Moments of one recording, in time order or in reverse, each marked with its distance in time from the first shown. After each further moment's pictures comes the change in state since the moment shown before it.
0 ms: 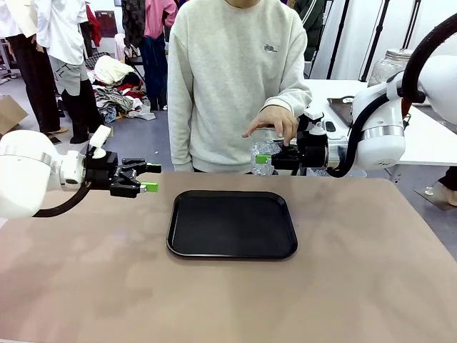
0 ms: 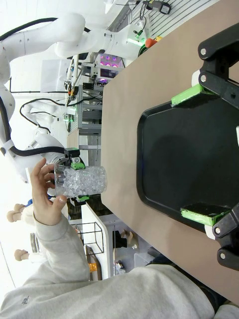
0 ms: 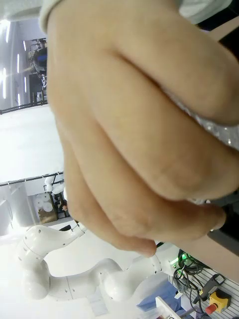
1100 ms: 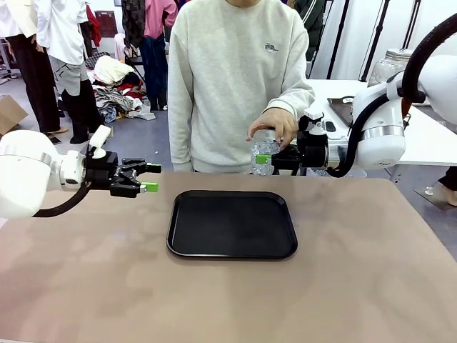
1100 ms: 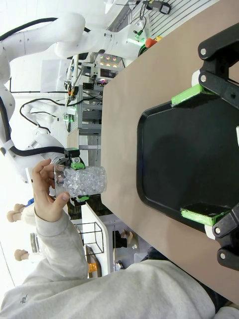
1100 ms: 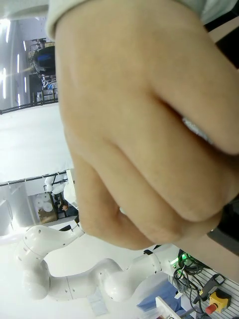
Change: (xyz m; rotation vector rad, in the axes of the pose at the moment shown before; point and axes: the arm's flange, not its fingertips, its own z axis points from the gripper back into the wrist) left arm 0.000 0.000 0.000 0.000 0.000 0.000; right arm 0.000 0.000 0.000 0.000 0.000 0.000
